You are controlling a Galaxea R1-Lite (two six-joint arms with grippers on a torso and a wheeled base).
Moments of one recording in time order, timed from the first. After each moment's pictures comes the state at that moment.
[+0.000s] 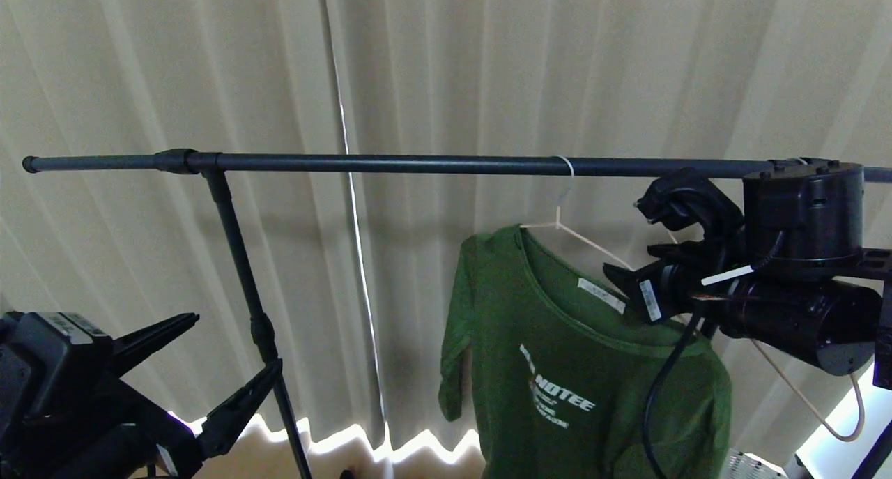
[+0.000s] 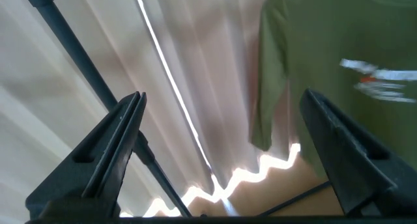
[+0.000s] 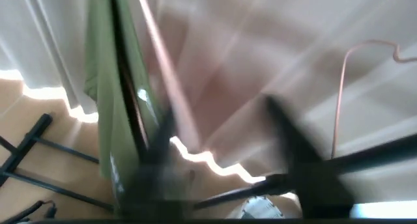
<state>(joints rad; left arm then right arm) -0.46 1.18 -0.08 -1.01 0.11 0.22 0.54 1.56 -0.84 -0.28 -0.40 -0.11</state>
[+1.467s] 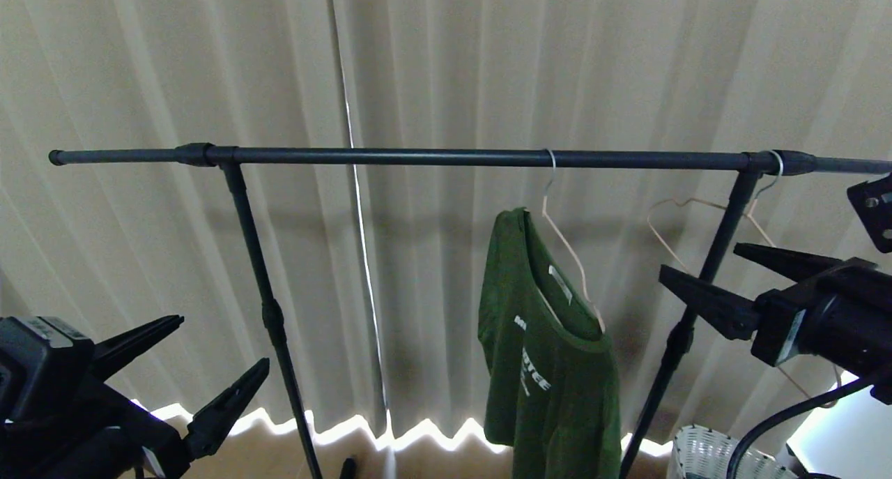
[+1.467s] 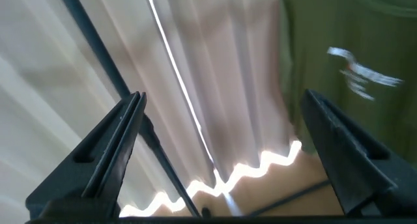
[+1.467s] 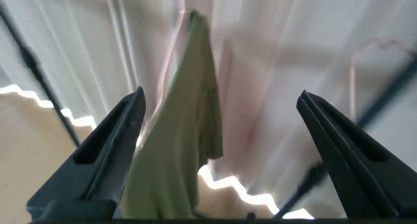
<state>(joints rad) -0.43 1.15 -0.06 -1.01 0.11 0.22 0.49 1.21 -0.53 -0.50 -0.17 0.04</state>
